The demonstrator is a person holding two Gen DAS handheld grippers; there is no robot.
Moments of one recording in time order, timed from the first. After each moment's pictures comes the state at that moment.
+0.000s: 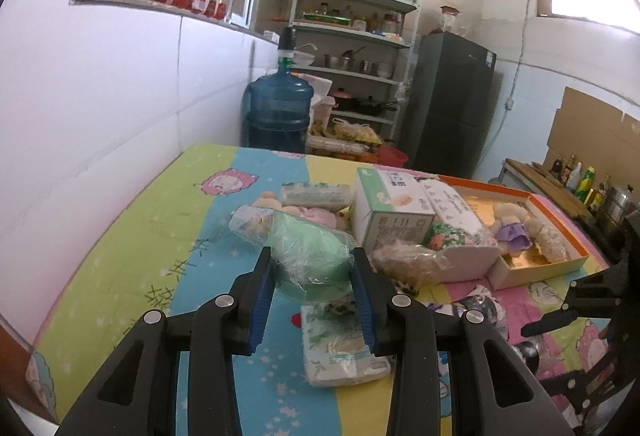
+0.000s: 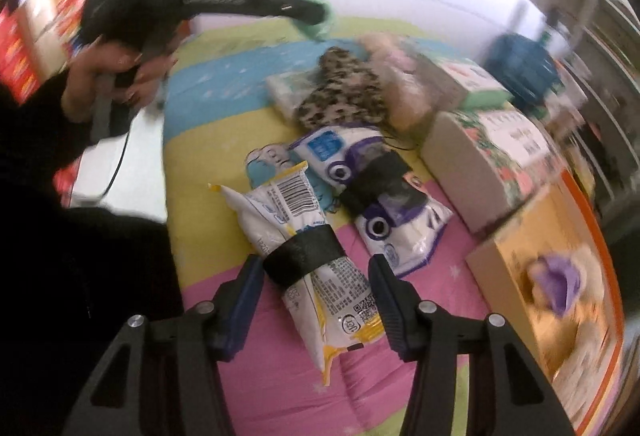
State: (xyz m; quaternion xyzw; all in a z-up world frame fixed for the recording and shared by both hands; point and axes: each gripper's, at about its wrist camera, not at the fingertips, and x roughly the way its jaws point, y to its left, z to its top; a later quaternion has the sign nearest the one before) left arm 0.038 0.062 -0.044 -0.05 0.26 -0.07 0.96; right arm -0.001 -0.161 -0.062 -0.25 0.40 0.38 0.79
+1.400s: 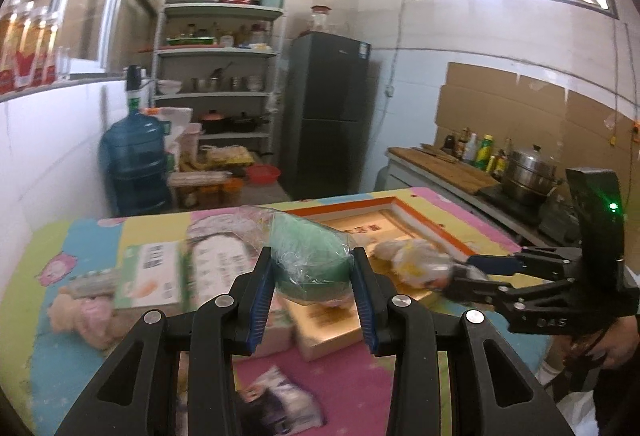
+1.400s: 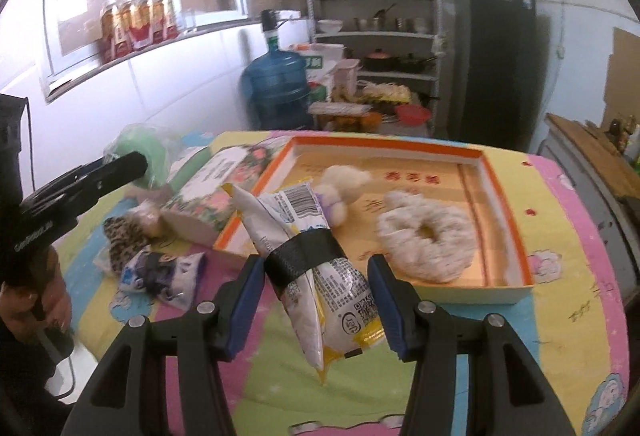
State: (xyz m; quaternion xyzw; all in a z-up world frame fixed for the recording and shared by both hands) left arm 0.055 -0.116 0.007 0.00 0.22 -0.29 0.93; right arm 0.012 -0.329 -0.004 0.02 0.33 0.08 0.94
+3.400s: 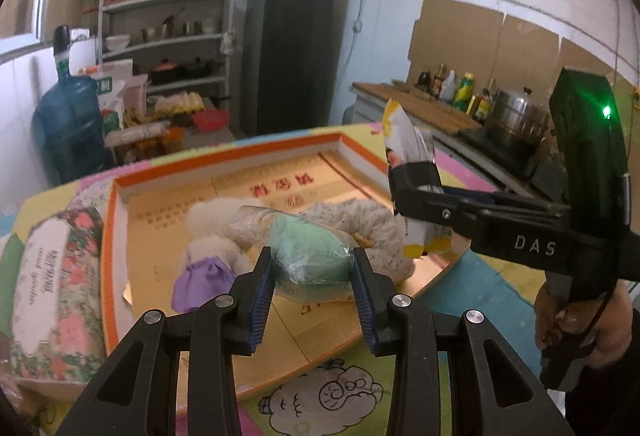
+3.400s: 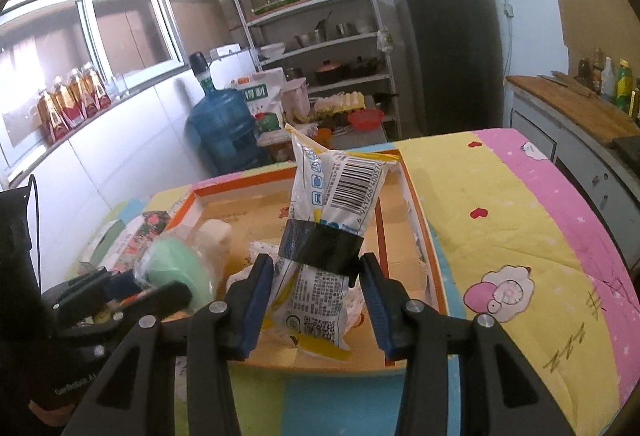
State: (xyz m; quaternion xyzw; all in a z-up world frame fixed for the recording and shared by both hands) left arm 0.117 -0.267 -0.060 0.05 0.33 -0.33 0.89; right arm 0.084 -0.444 -0.041 0.13 0.32 0.05 0.94
